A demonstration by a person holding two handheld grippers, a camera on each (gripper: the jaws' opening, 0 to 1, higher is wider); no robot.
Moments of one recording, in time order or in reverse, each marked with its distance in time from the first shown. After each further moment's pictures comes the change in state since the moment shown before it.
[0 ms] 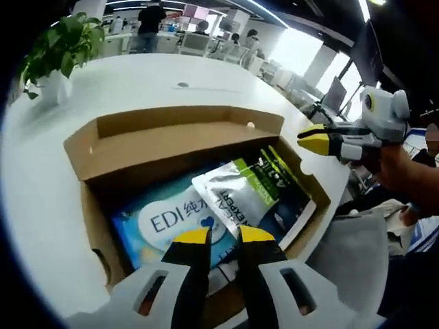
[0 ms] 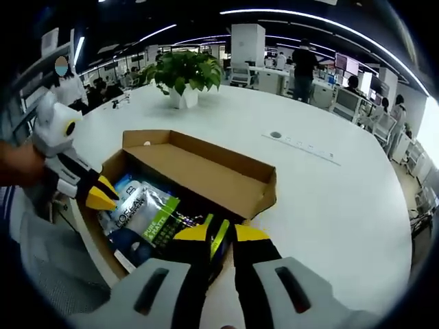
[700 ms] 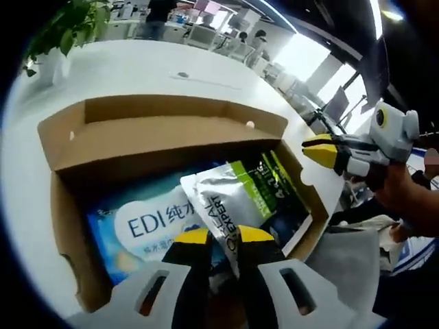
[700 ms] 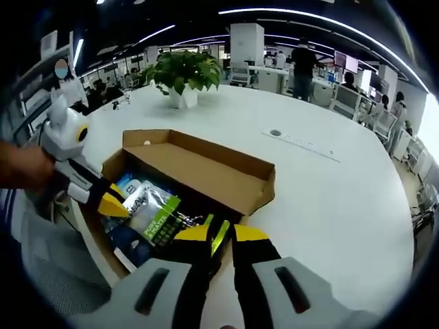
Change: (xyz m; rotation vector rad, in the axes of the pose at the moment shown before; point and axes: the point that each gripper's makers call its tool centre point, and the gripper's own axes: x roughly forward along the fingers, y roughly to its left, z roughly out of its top) left arm 0.021 -0.011 0.002 -0.097 0.015 -0.047; right arm 0.000 -0.002 -0.004 0.009 0.003 0.008
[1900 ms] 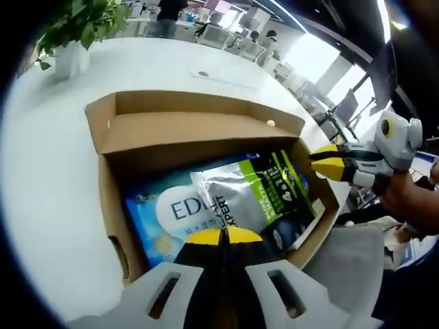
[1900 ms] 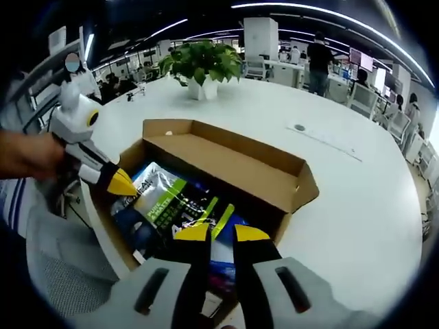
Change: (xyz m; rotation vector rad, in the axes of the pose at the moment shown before) left arm -0.030 0.038 -0.012 -0.029 0.008 0.059; right arm 0.019 0.049 -0.014 -0.021 0.060 0.101
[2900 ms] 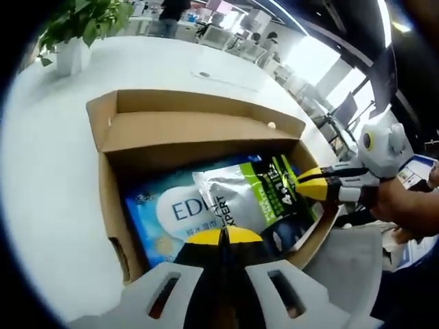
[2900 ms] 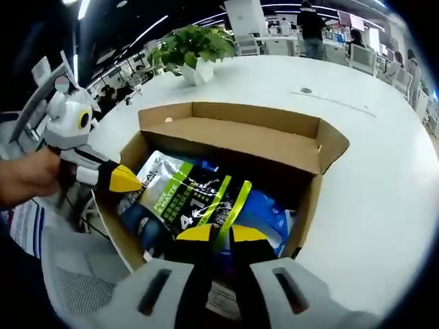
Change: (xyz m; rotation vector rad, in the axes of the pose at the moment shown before) left arm 0.002 0.000 0.001 -0.010 -0.003 -0.010; right arm 0.019 0.012 -0.027 0.221 0.073 0.102
